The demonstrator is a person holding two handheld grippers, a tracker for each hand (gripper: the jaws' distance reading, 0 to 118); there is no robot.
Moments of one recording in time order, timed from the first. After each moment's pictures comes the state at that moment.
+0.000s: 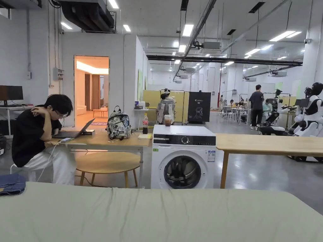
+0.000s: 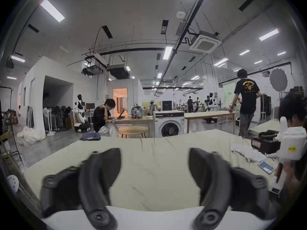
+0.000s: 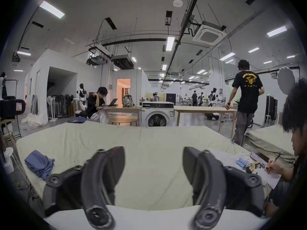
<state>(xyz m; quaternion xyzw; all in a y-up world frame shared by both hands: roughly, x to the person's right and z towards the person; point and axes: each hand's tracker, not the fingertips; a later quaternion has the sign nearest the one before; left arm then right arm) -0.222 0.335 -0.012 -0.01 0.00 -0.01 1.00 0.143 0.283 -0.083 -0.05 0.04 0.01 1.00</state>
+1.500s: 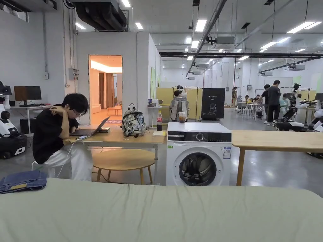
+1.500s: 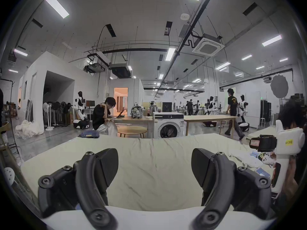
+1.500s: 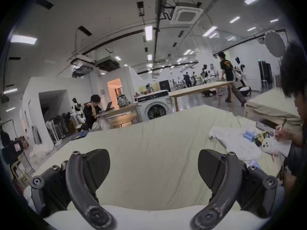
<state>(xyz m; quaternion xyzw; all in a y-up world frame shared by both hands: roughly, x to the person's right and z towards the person) -0.222 0.339 -0.009 0.00 0.00 0.01 1.00 0.159 0.301 -0.098 -0.11 0.02 -0.13 0.99</state>
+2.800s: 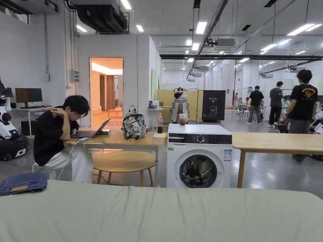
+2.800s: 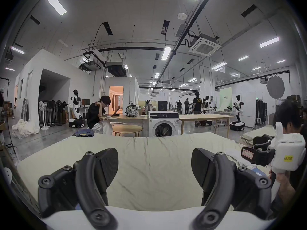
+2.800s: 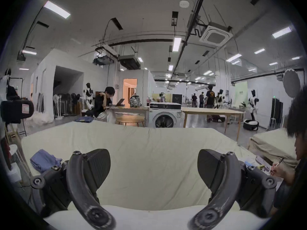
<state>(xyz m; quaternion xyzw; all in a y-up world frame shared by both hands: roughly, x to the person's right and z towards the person) -0.209 0.335 -0.013 -0.01 -0.02 0.02 1.00 0.114 0.290 -0.074 -0.05 0.07 0.02 1.00</state>
